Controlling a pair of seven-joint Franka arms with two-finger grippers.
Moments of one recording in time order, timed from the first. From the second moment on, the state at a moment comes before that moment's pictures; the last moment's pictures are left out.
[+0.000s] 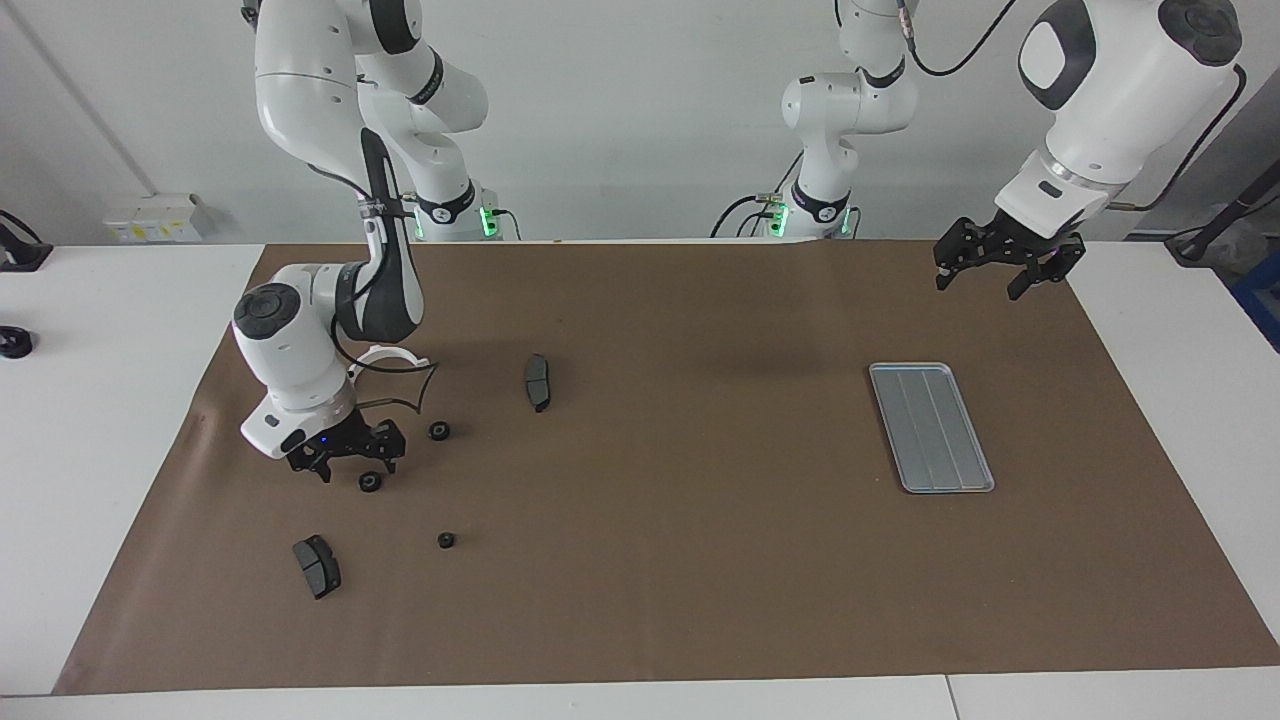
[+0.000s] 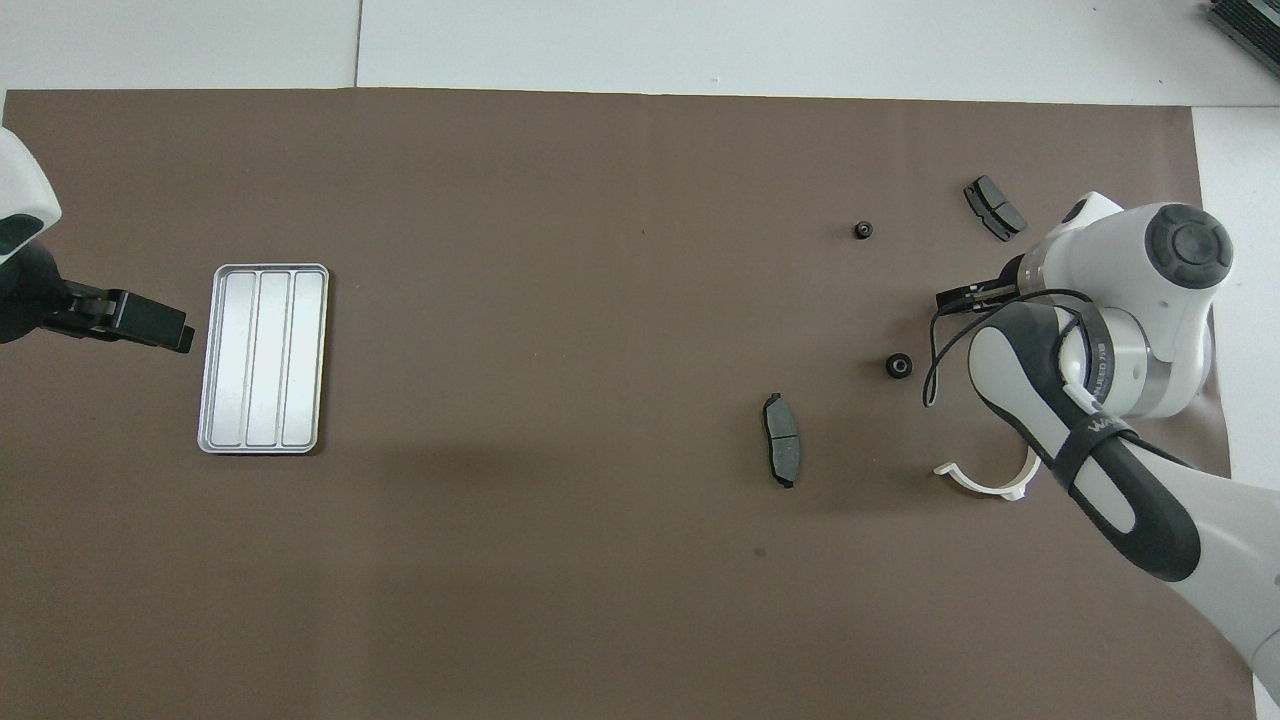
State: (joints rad) left arm -0.07 0.01 0.03 -1.63 -0.05 1.59 0.17; right arm -0.02 0.39 -0.04 -1.93 -0.02 2.44 -0.18
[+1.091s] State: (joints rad) left arm -0.07 0.01 0.03 -1.63 -0.05 1.59 0.17; right arm -0.02 0.41 -0.03 -1.94 0.00 2.49 -0.18
